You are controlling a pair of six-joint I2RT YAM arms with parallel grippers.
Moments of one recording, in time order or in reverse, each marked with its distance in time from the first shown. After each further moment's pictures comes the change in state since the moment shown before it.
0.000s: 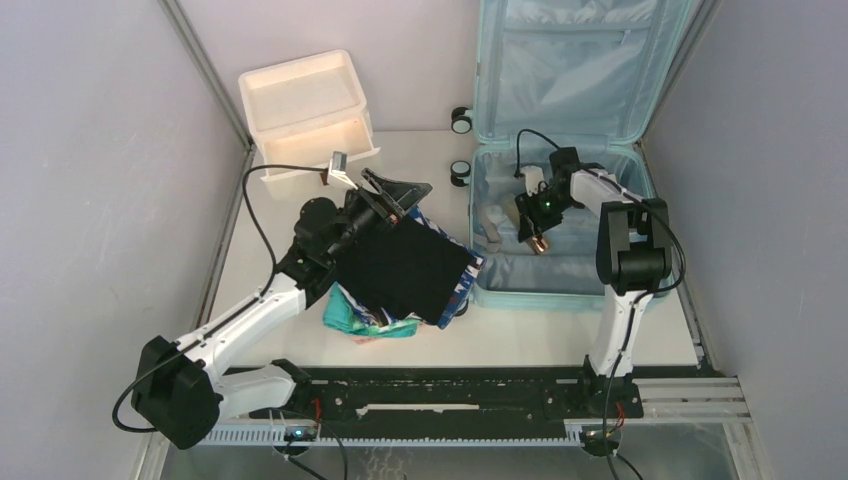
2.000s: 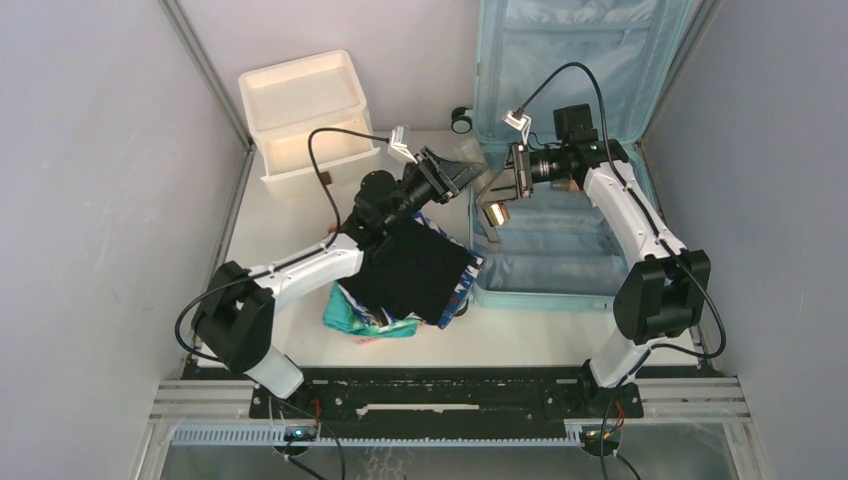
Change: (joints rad) left arm -0.137 0.434 0.294 0.256 -0.005 0.052; right arm 0.127 -0.360 0.121 -0.019 -0.861 0.399
